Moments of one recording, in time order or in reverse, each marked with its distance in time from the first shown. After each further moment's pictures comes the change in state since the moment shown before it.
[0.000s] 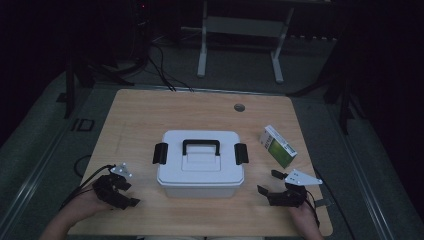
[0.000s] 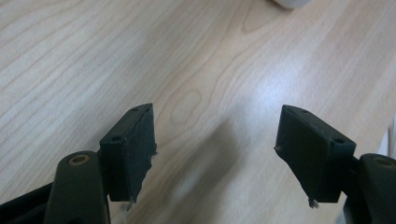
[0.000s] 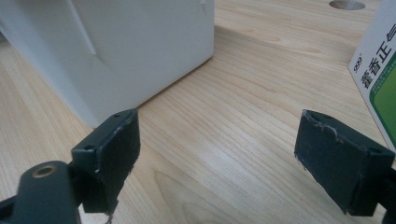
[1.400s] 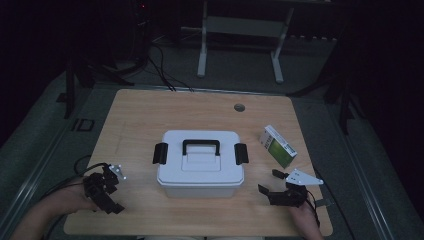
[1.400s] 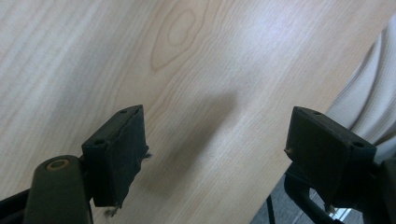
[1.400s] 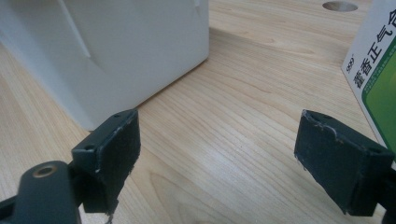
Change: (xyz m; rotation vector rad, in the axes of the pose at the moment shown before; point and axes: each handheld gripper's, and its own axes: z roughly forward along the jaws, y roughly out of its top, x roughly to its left) left arm 0.003 0.004 -0.030 0.246 -0.017 0.073; right arm -0.001 0.000 -0.001 -0.008 -0.014 0.009
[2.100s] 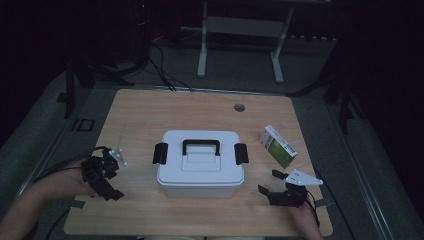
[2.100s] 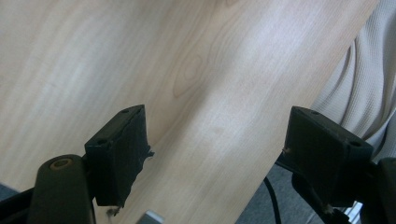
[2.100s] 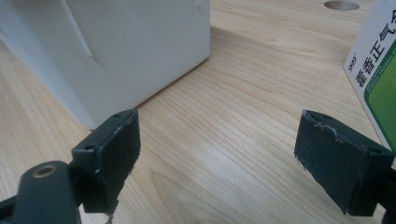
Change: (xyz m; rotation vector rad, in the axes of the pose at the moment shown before) left arm -0.007 0.031 -0.055 0.004 0.039 0.061; right arm 0.000 0.000 0.000 0.003 0.003 0.000
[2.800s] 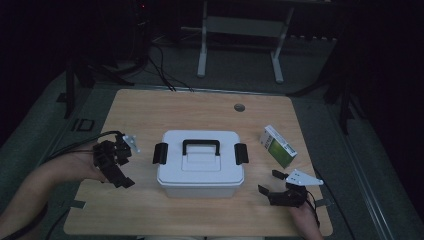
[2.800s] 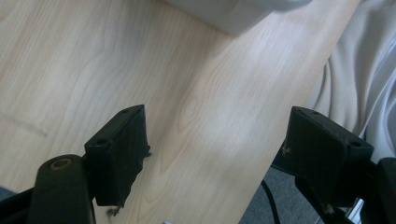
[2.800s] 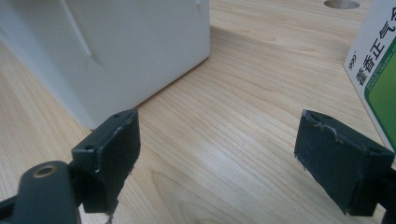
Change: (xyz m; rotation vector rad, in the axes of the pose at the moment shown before) left arm -0.010 0.049 -0.035 -0.001 0.025 0.107; right arm -0.001 -0.001 0.000 -0.002 0.001 0.005
